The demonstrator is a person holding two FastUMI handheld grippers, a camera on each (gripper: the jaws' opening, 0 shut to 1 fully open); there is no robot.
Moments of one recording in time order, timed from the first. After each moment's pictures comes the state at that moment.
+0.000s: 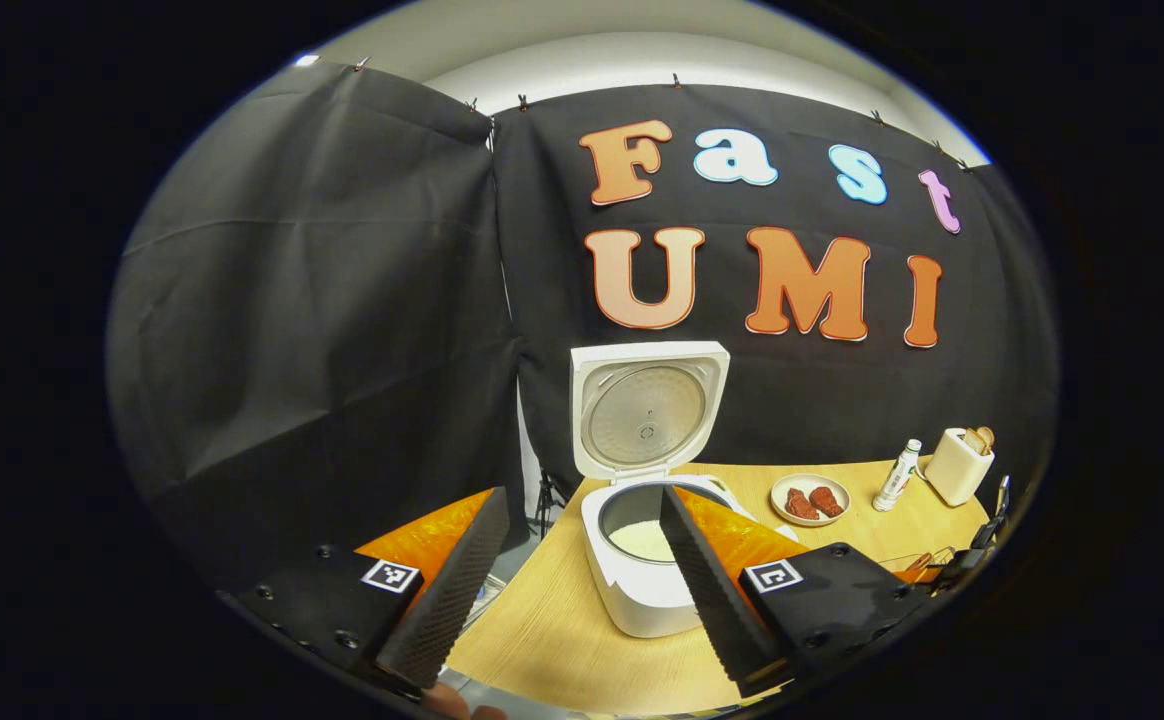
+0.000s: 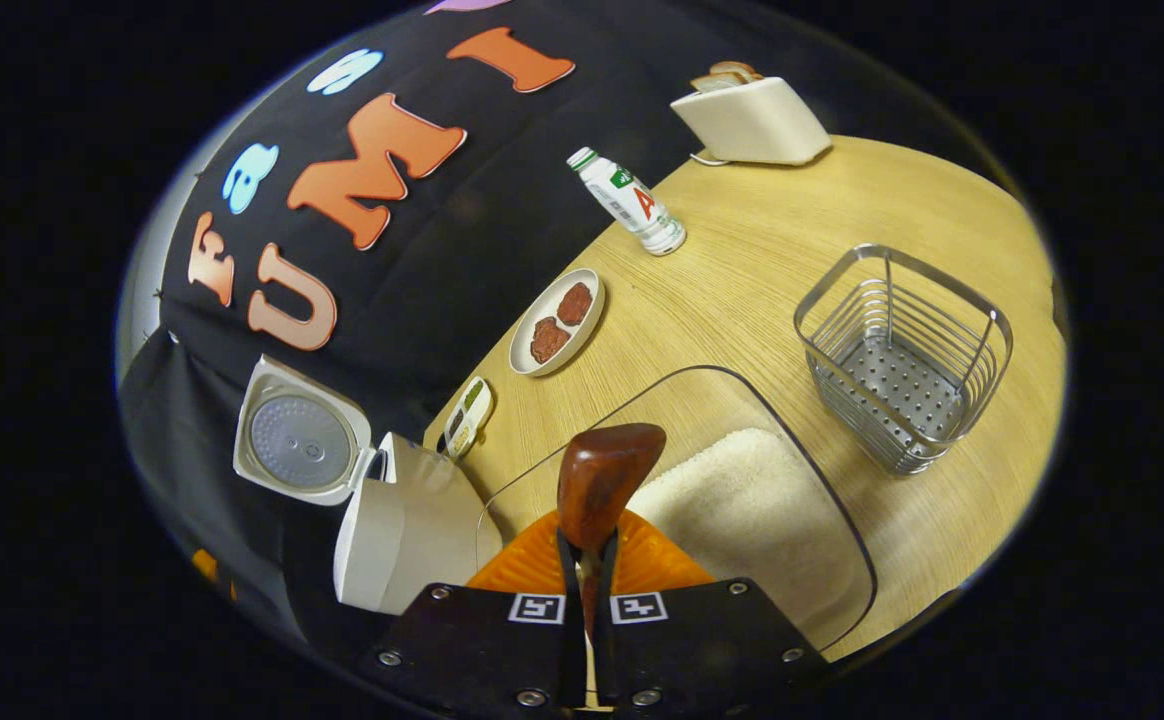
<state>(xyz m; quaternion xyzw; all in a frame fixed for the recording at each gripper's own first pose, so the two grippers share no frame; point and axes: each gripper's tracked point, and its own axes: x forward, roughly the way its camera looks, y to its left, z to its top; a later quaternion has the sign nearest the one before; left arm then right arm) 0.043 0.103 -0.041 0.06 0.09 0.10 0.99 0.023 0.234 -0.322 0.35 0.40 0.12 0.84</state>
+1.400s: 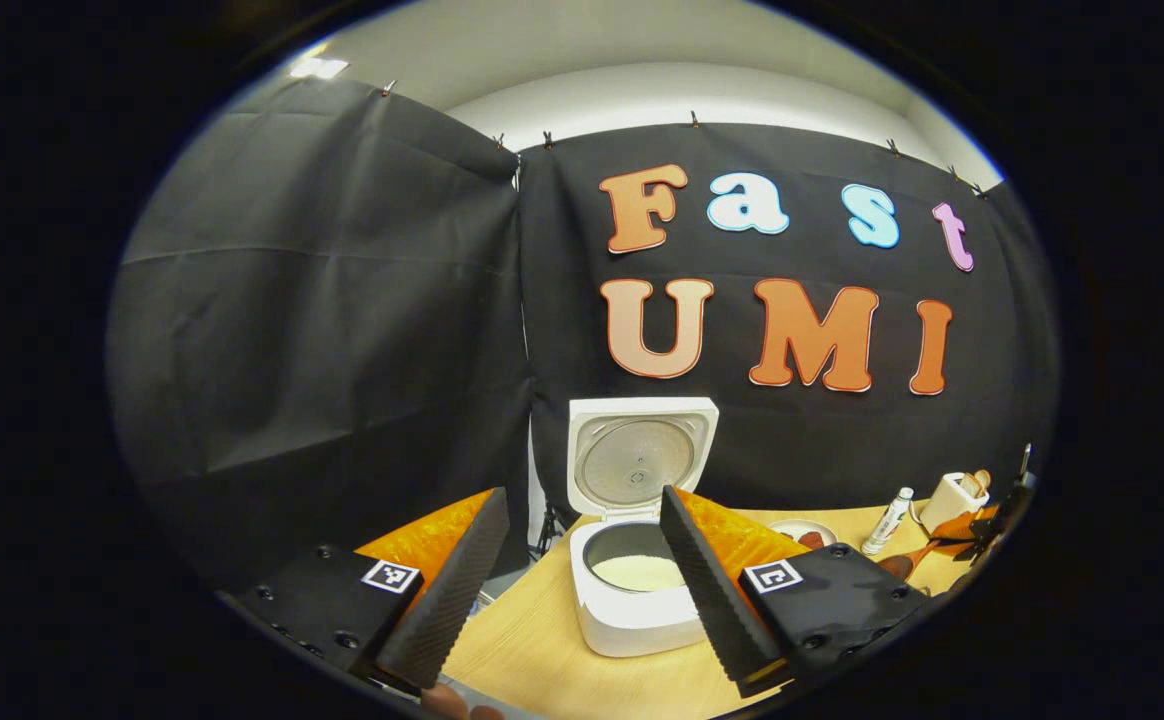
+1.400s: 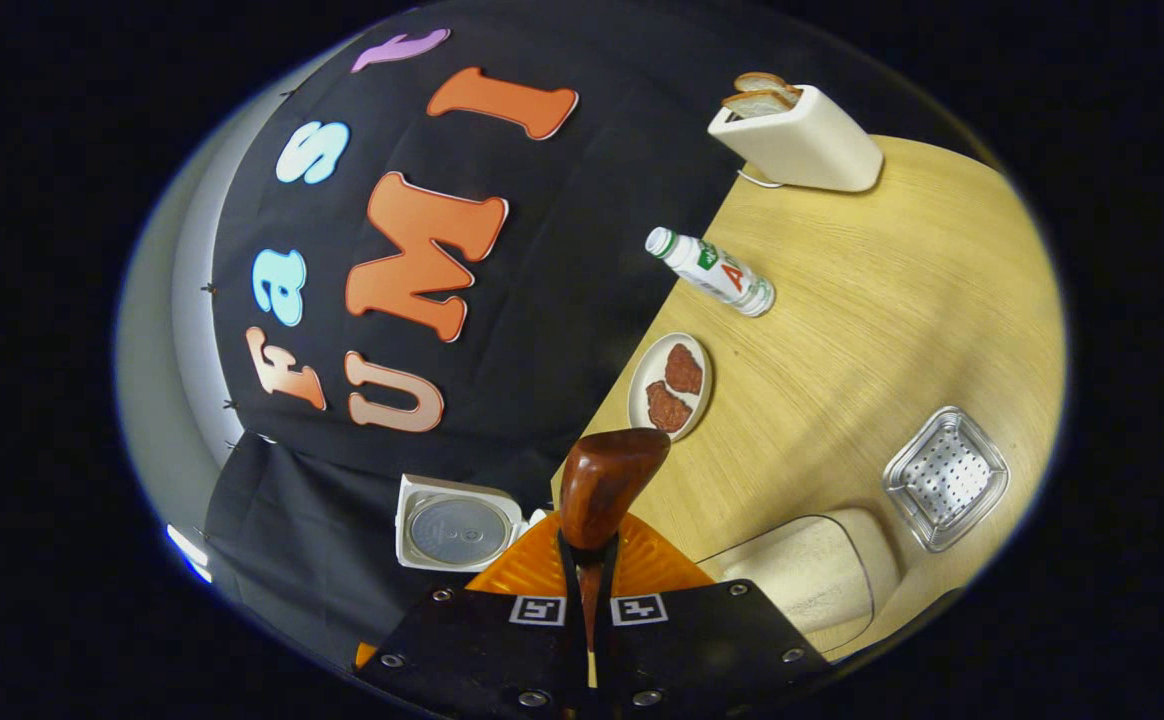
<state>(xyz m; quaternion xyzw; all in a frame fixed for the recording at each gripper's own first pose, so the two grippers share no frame) 0.012 0.059 -0.002 0.04 0.03 0.13 0.99 0.105 0.224 -0.159 0.46 0.37 0.21 0.78</state>
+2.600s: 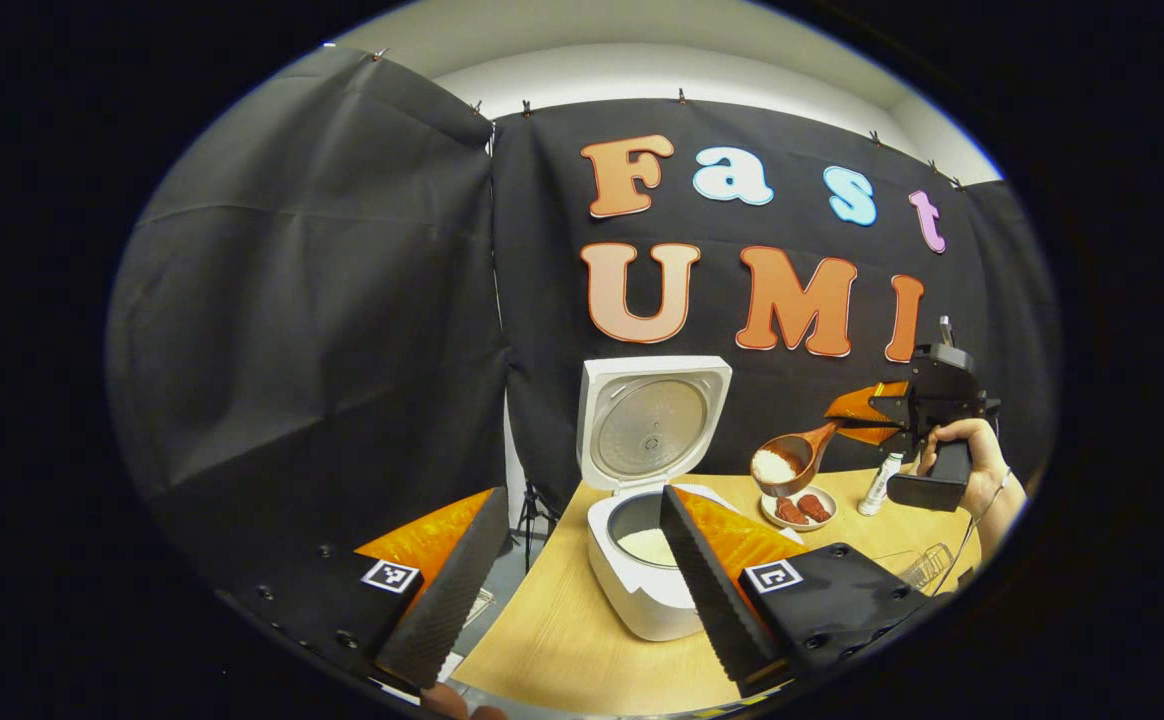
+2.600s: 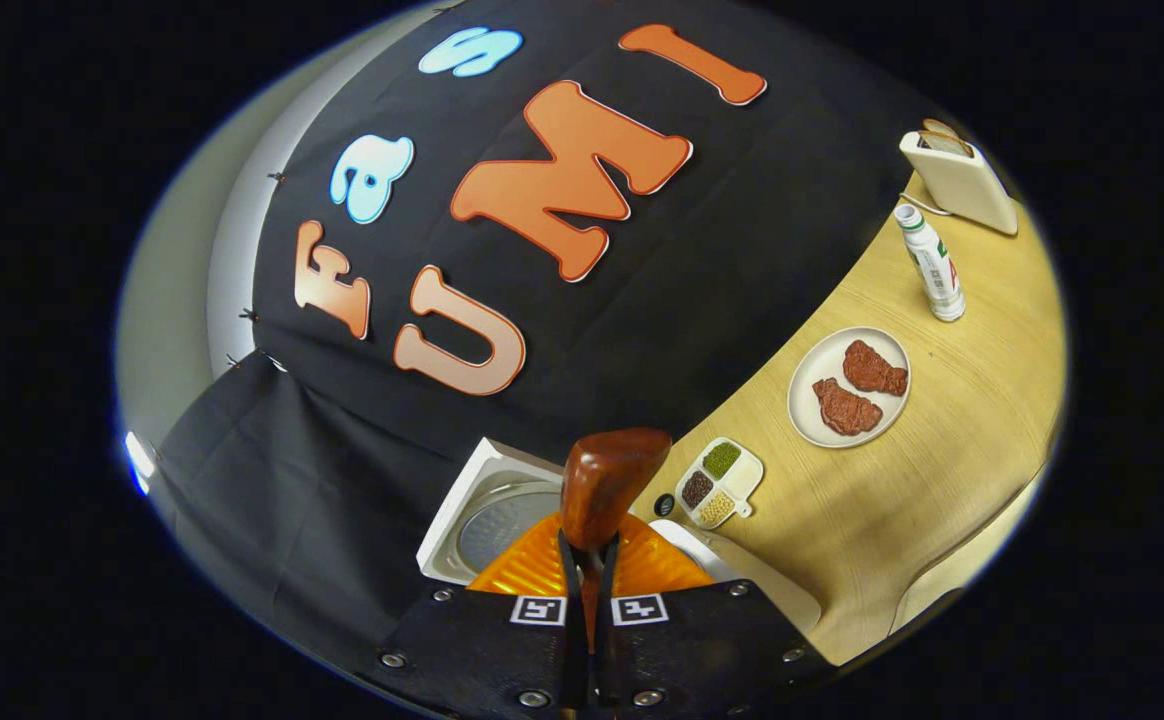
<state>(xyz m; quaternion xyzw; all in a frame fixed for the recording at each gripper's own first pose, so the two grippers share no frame) 0.046 0.153 -0.036 0.05 0.08 0.05 0.99 0.131 0.461 -0.082 0.39 0.29 0.26 0.84</state>
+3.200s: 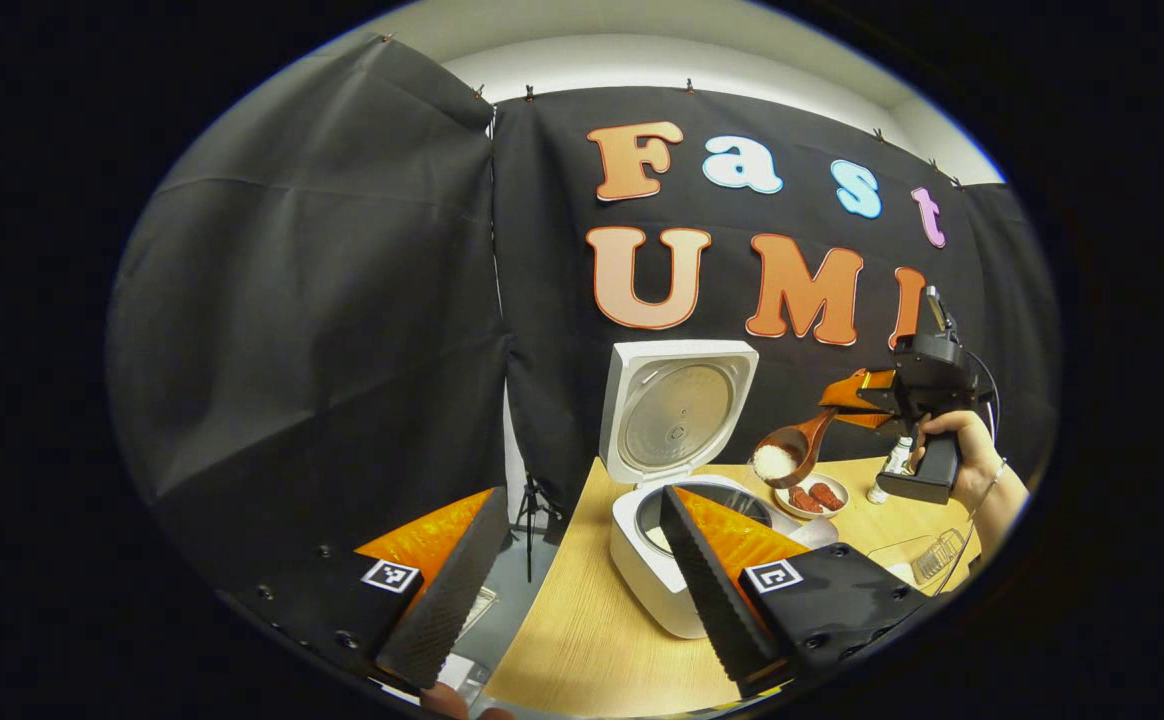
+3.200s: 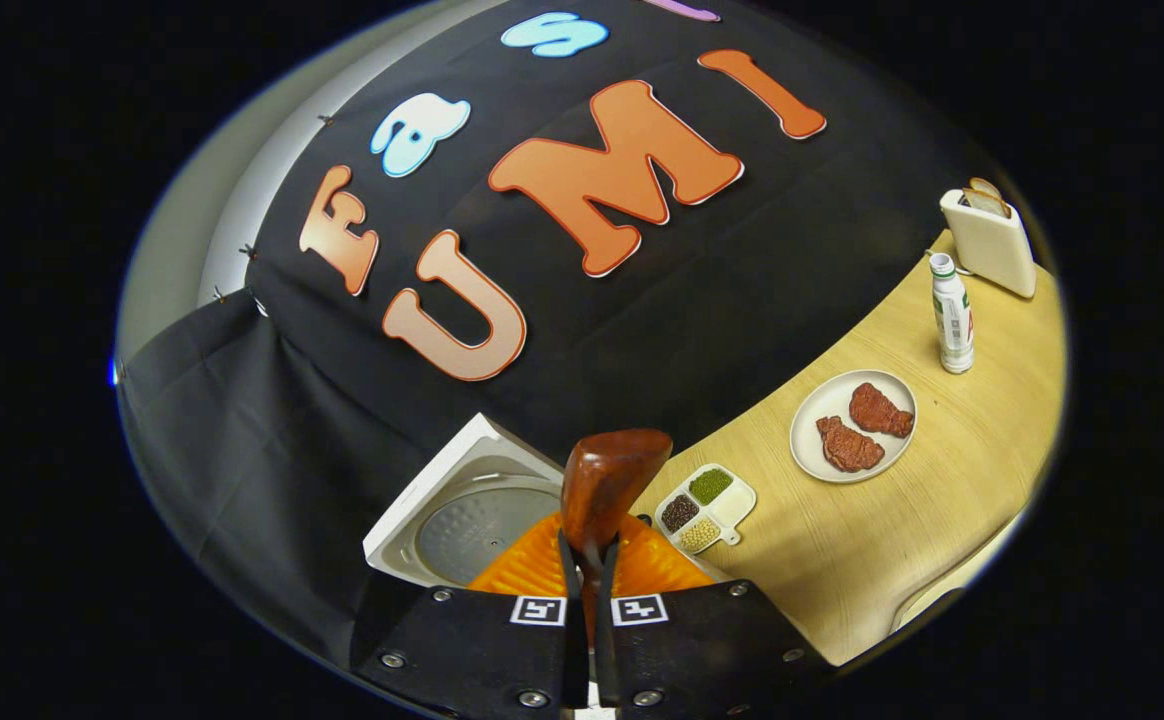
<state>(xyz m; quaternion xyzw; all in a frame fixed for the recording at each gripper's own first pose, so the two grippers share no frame) 0.070 0.198 -0.046 0.05 0.09 0.03 0.99 0.135 0.508 -0.091 0.30 0.25 0.25 0.89</state>
